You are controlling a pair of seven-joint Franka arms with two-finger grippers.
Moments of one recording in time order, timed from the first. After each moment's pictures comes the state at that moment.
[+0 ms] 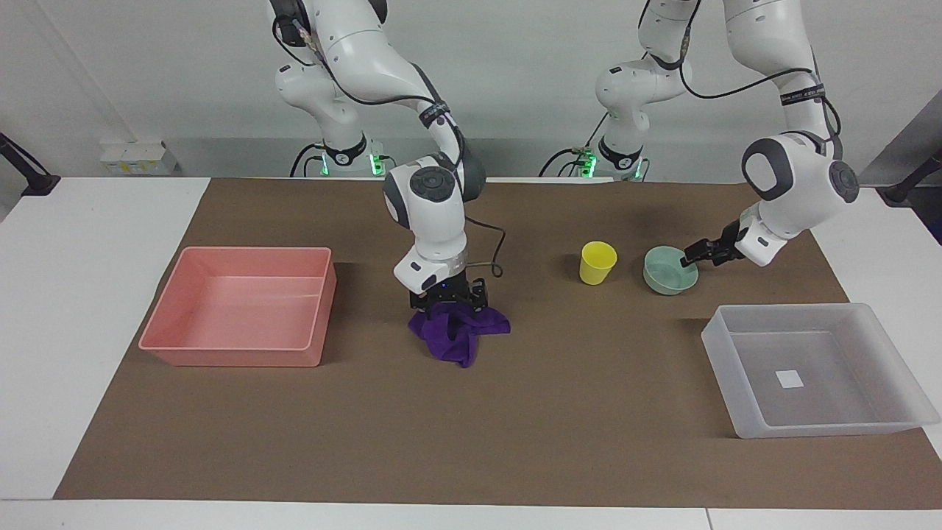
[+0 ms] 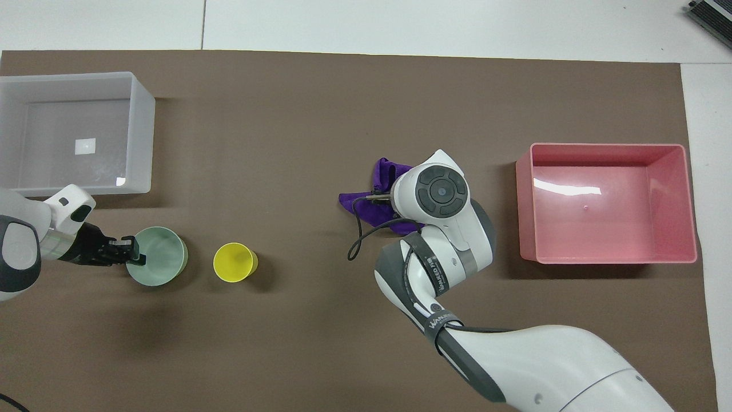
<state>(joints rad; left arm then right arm) 0.22 0.12 -0.05 -2.22 -0.28 2.04 0.20 0.50 0.43 -0.02 -1.88 -0.02 2.48 0.52</state>
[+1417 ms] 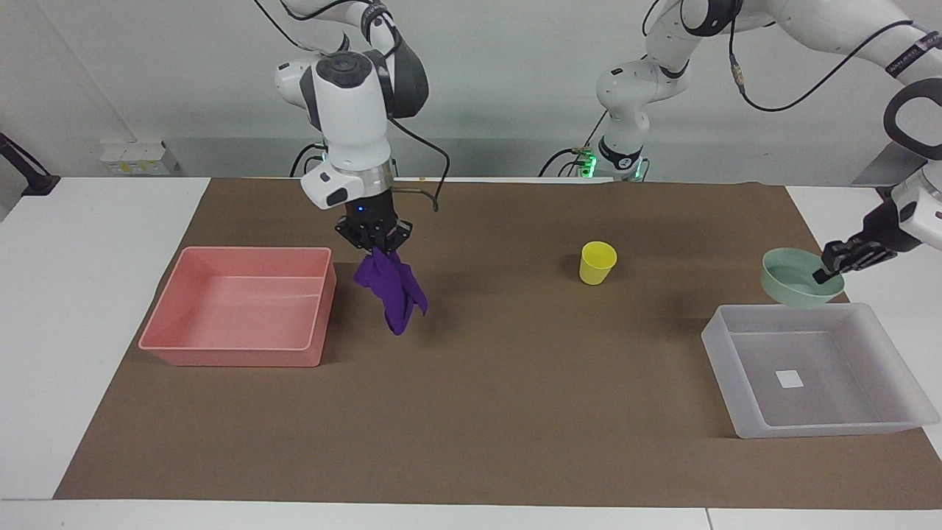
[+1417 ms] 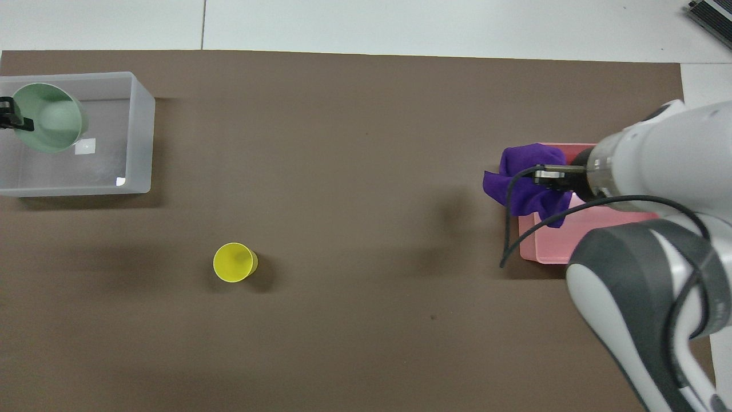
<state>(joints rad) 0.29 0.51 -0.03 -1.33 -0.17 1.93 0.20 0.20 -0.06 -0.05 -1.83 -0.06 1.92 0.29</state>
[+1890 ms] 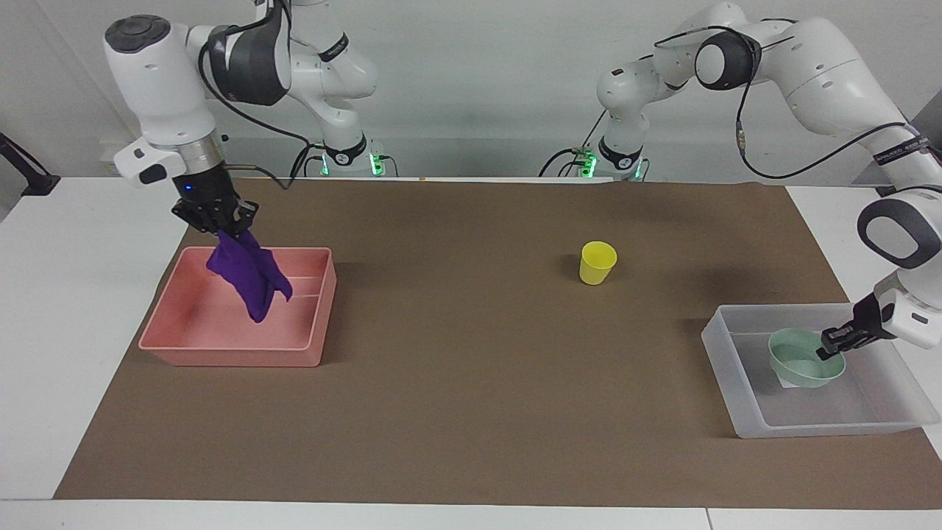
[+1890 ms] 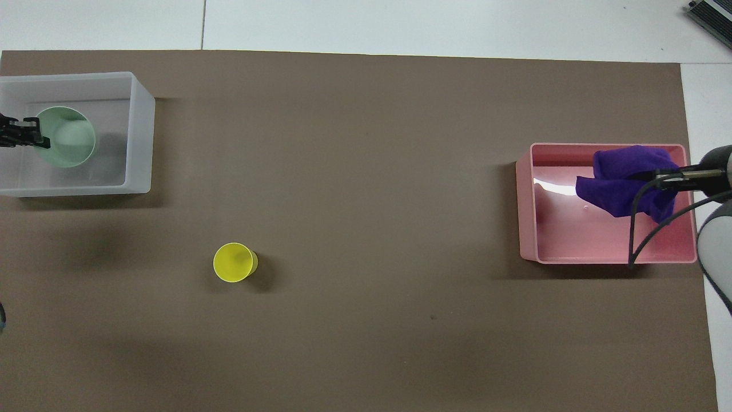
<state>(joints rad) 0.31 0.62 -0.03 -1.33 -0.08 1.96 0.20 -0.10 -0.05 -0.05 -1.90 -0.06 2.01 -0.13</state>
